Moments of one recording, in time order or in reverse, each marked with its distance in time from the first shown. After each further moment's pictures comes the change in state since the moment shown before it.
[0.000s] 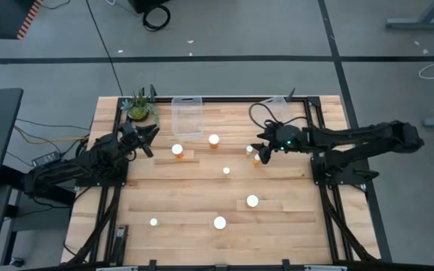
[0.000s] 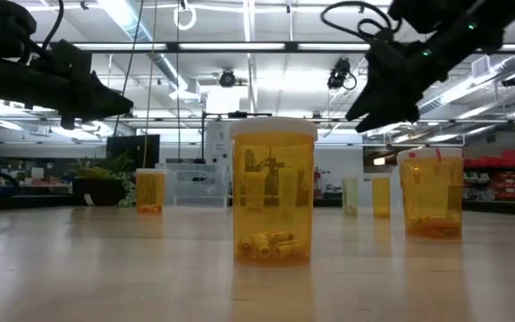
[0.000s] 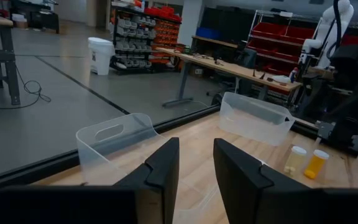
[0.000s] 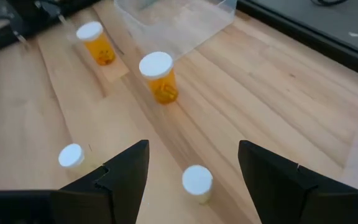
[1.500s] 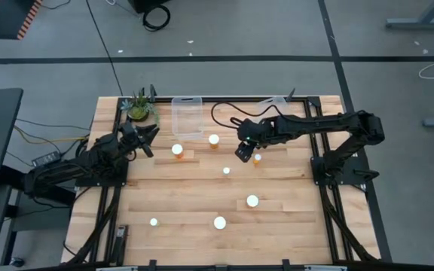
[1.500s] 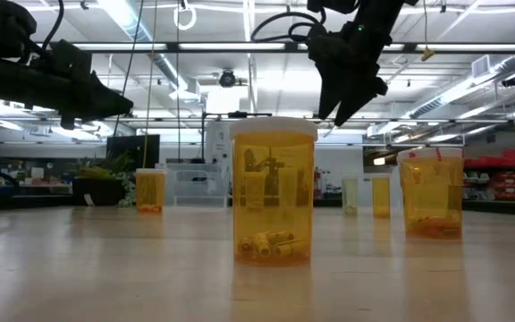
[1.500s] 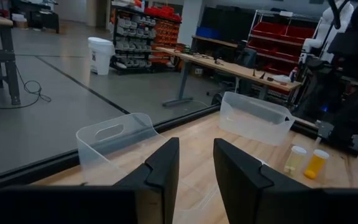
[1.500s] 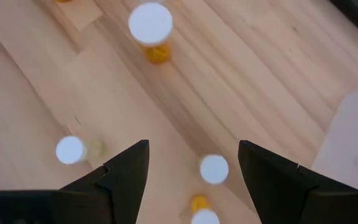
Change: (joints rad) left arm 0.000 0.000 0.000 -0.001 0.000 0.000; right arm 0.031 0.460 0.647 -0.681 -0.021 0.153
